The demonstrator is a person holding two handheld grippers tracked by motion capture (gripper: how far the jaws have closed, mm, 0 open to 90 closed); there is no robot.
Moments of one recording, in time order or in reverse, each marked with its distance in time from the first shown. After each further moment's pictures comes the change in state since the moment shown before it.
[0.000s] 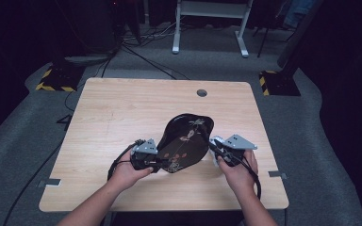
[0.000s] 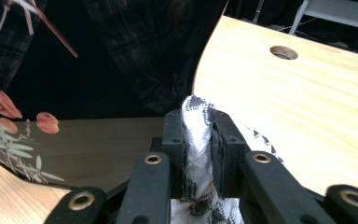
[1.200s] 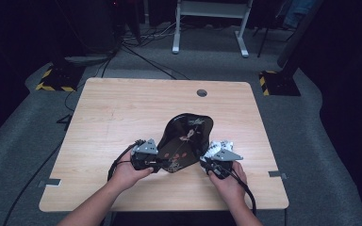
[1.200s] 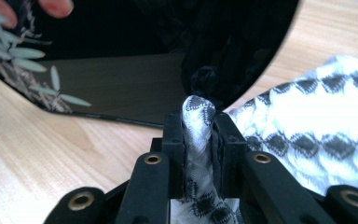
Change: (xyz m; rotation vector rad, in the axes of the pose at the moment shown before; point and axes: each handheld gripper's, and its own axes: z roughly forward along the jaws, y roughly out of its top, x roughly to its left) left arm -0.001 0.000 0.000 0.001 0.008 0.003; right arm 0.024 -0.053 0.029 0.137 0.104 0.062
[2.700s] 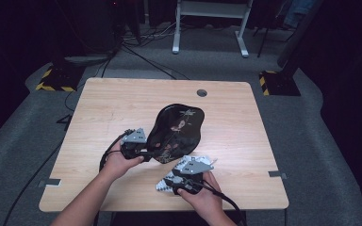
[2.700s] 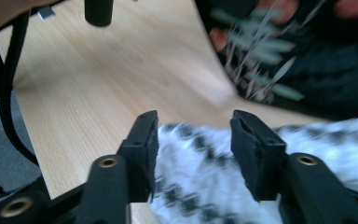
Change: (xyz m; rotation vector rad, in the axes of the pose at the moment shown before) left arm 0.038 -0.001 -0.024 -0.115 0.046 0.000; right arm 0.093 0.022 0.009 -0.023 0.263 -0.067
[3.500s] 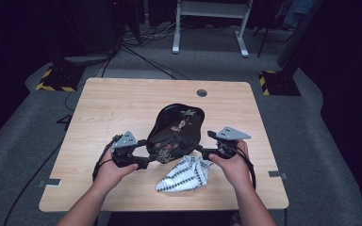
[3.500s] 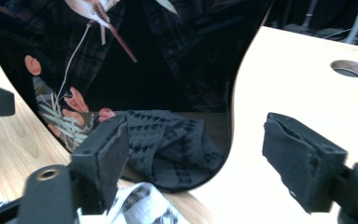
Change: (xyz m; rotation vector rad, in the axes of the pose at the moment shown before) left arm -0.022 -0.015 -0.022 -0.041 0.186 -0.153; right arm -0.110 0.044 -0.048 -0.147 -0.168 0.006
